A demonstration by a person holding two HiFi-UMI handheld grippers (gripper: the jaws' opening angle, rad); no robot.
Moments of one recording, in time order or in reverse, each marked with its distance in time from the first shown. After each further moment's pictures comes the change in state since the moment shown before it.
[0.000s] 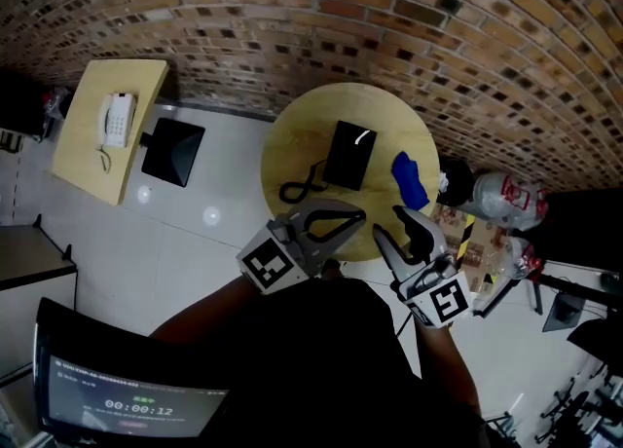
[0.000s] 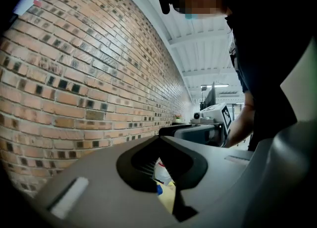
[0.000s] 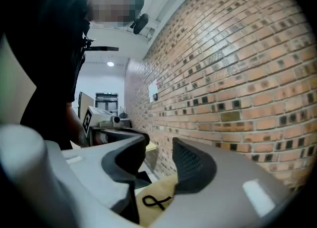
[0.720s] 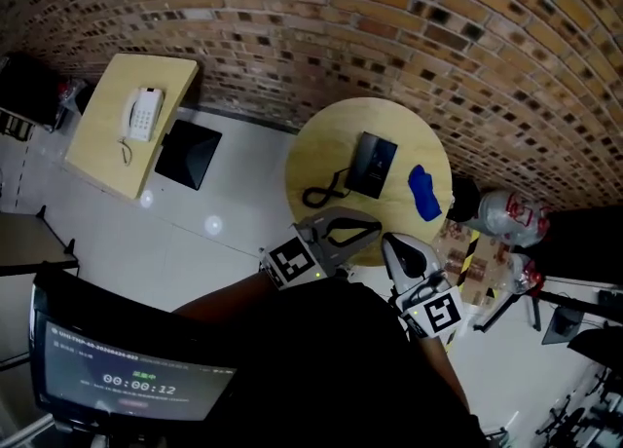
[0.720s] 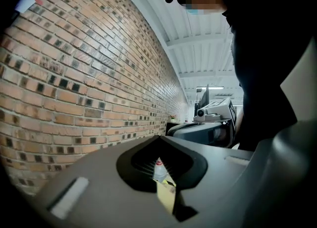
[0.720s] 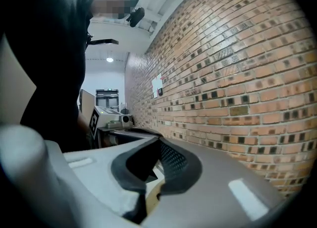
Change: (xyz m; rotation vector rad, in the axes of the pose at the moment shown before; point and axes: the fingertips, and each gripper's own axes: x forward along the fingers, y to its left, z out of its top) left arm -0.043 -0.023 -0.003 0.019 -0.024 -0.069; right arm 0.010 0.078 -0.005 0.031 0.070 0.012
